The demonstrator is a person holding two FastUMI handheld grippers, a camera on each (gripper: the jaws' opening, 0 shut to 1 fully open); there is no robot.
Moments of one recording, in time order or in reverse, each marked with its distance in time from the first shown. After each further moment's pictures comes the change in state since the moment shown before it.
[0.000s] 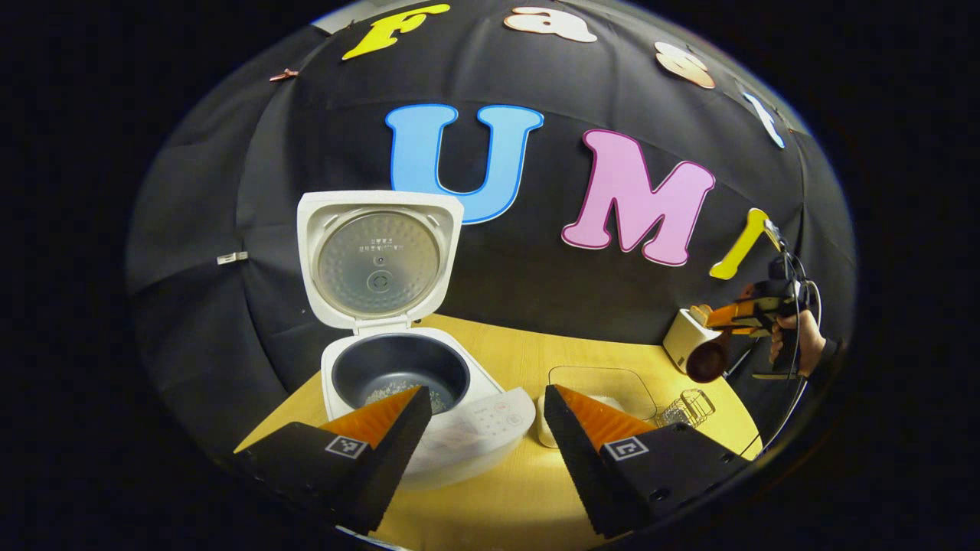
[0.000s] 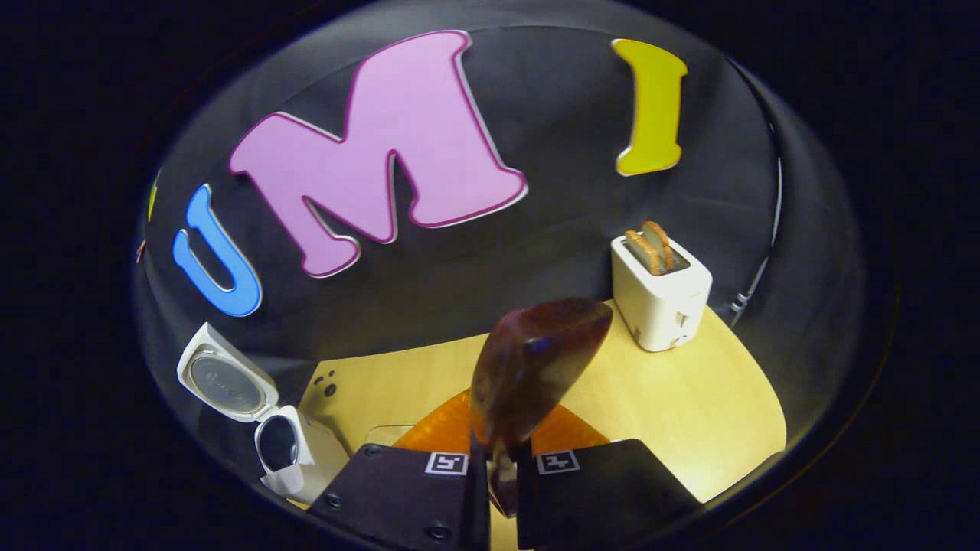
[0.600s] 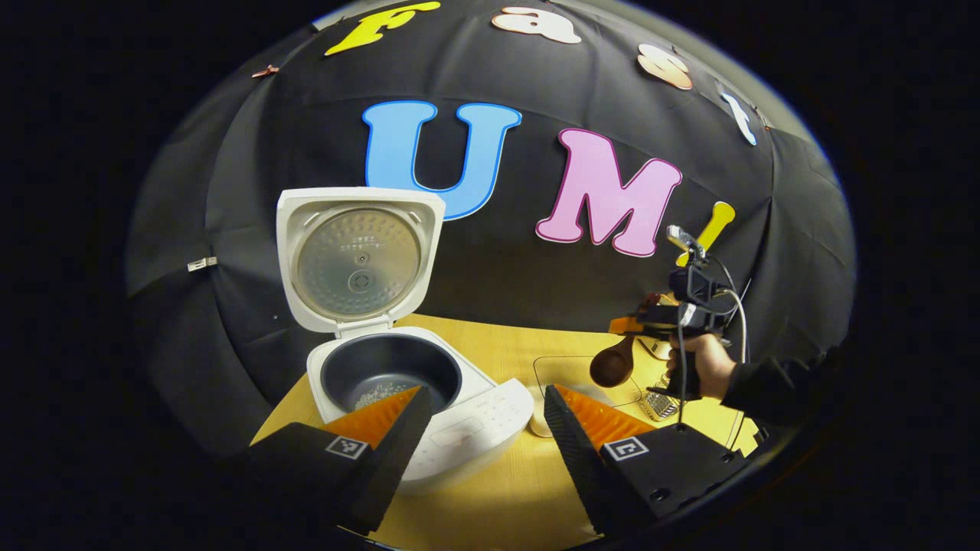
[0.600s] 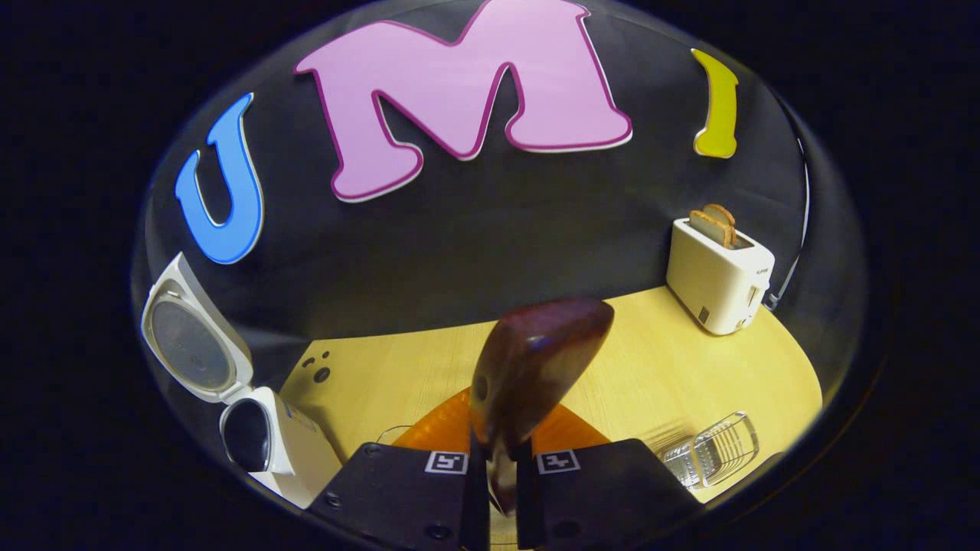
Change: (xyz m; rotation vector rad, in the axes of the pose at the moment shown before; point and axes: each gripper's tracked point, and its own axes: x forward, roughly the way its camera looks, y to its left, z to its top) left arm -0.010 0.016 -0.012 -0.012 0.039 -0.134; right arm 0.089 0.072 -0.093 -0.090 -0.024 -0.046
